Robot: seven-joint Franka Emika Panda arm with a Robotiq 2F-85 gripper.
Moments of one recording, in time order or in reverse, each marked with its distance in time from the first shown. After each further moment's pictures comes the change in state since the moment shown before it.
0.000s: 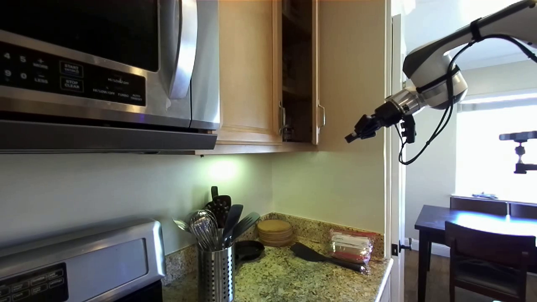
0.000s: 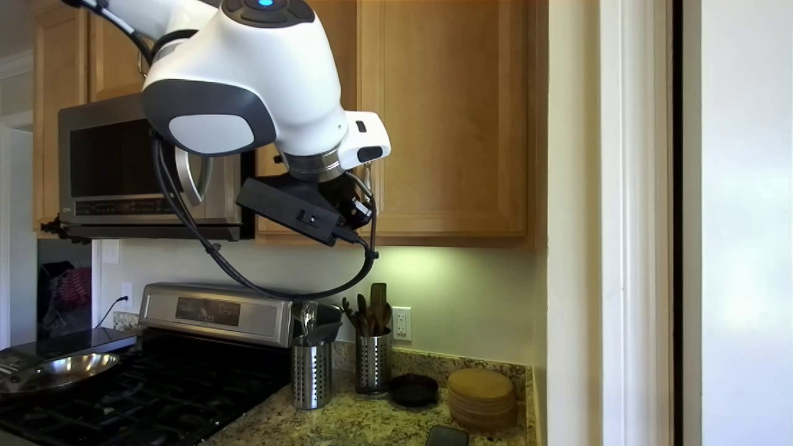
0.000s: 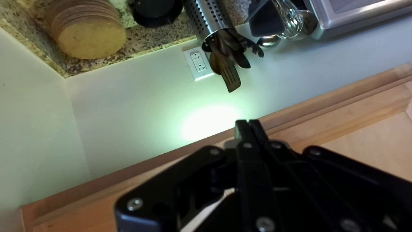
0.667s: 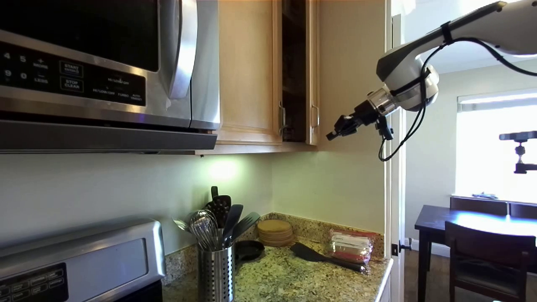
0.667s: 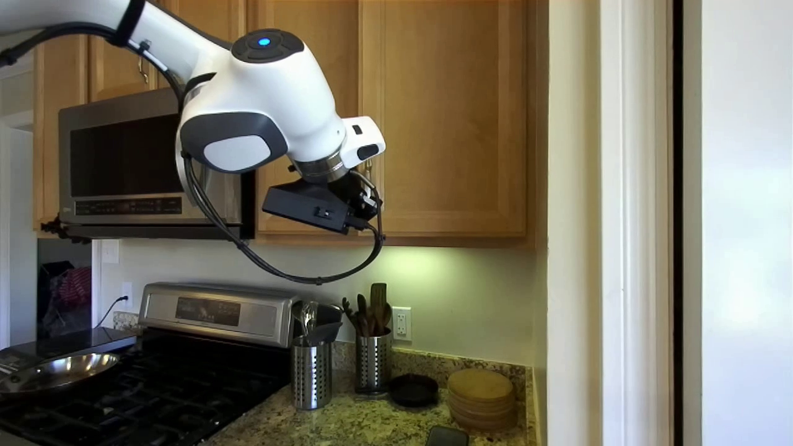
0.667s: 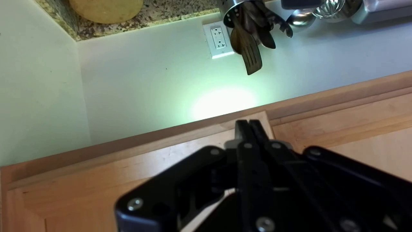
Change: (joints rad) arm 0.127 0.122 0.051 0.072 0.014 0.265 0.008
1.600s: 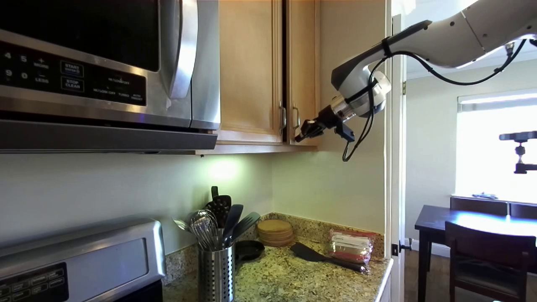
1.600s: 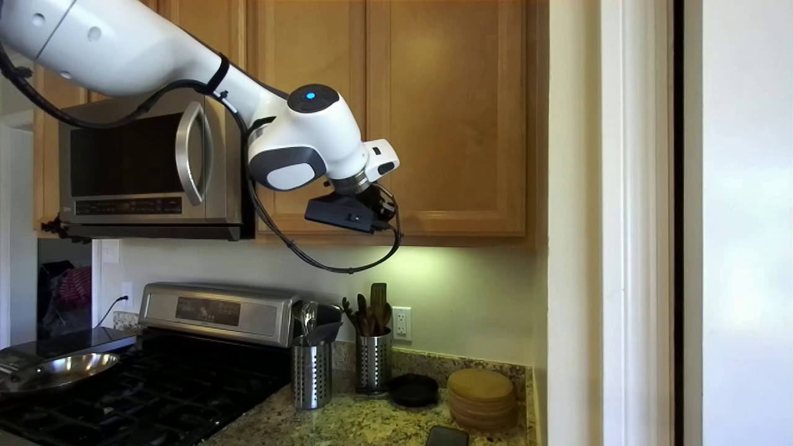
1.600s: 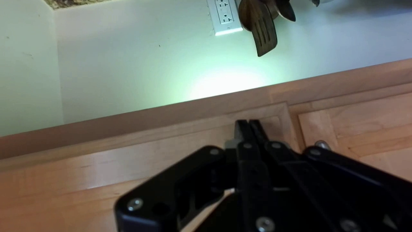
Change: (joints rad) arm 0.095 0.338 0.028 0.294 0.086 0.118 -0.004
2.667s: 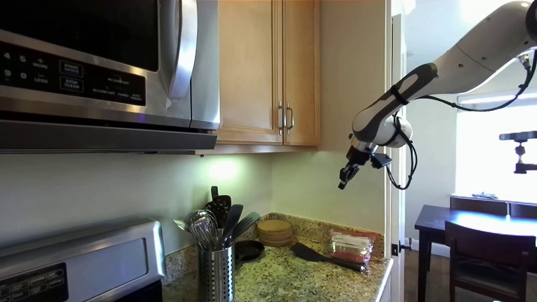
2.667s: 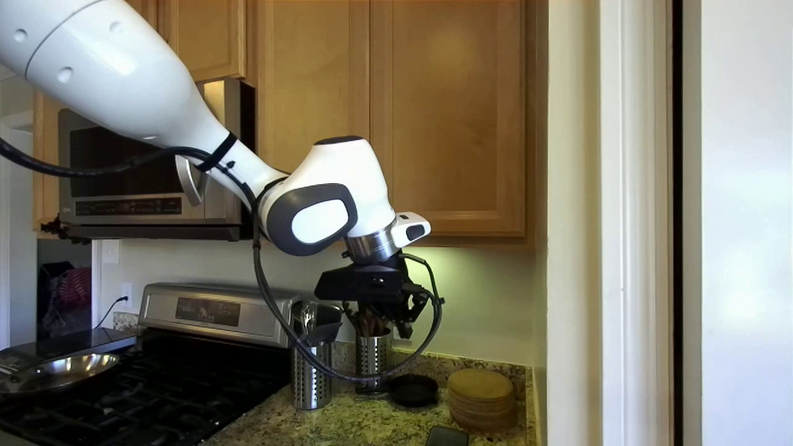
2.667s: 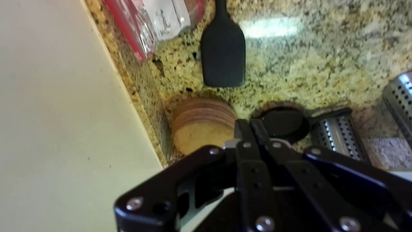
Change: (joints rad) arm -0.210 0.017 -0.031 -0.249 -0.746 -0.102 0.325
